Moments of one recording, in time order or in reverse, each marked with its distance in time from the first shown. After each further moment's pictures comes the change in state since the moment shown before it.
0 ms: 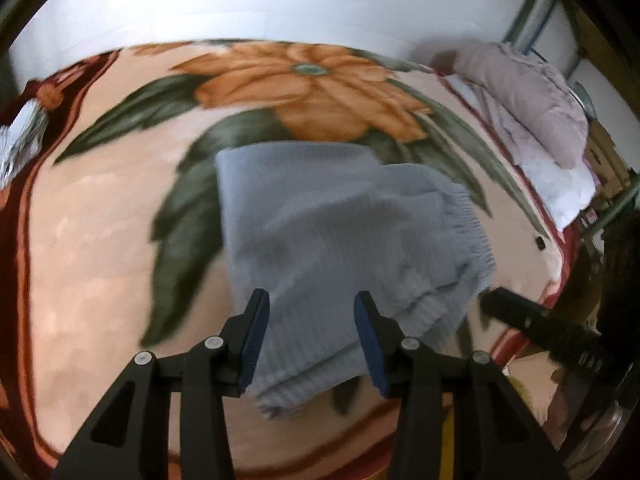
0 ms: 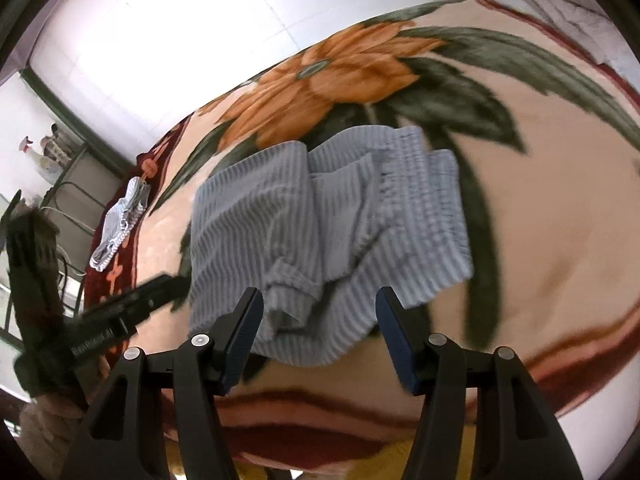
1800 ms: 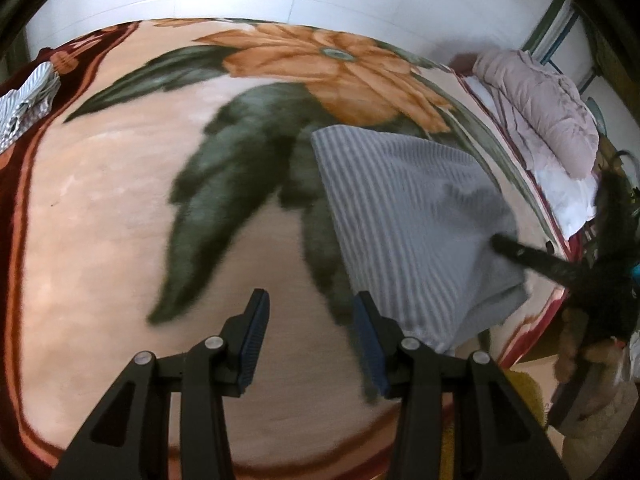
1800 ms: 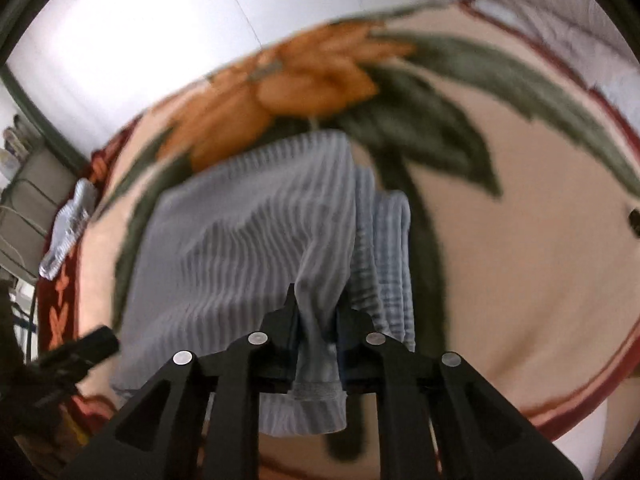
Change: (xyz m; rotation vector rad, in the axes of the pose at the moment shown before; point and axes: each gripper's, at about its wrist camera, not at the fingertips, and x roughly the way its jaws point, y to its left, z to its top) left arm 0.011 0.018 -0.013 -0.058 0.019 -0.005; right arm 0.030 -0.034 0.035 -0.032 0.041 -0.167
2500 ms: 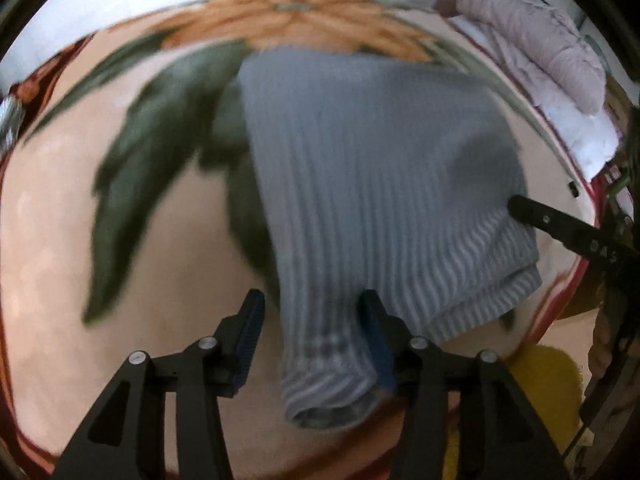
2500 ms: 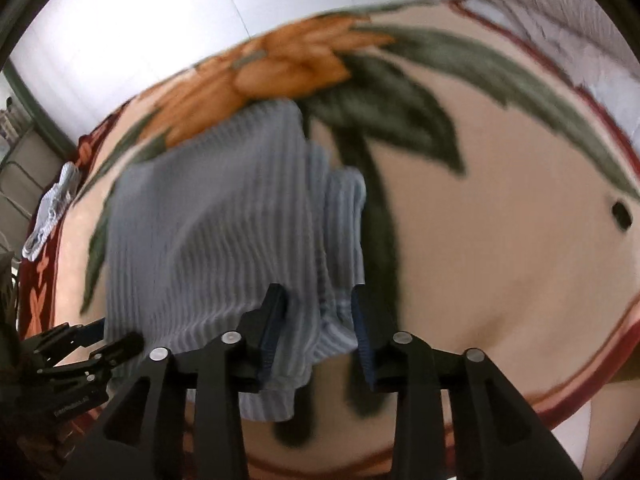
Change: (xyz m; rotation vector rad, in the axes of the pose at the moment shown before) left arm 0.054 -0.049 -0.024 0.122 0.119 0.090; right arm -0.002 -0.023 -0.022 -0.023 -0.013 -0.059
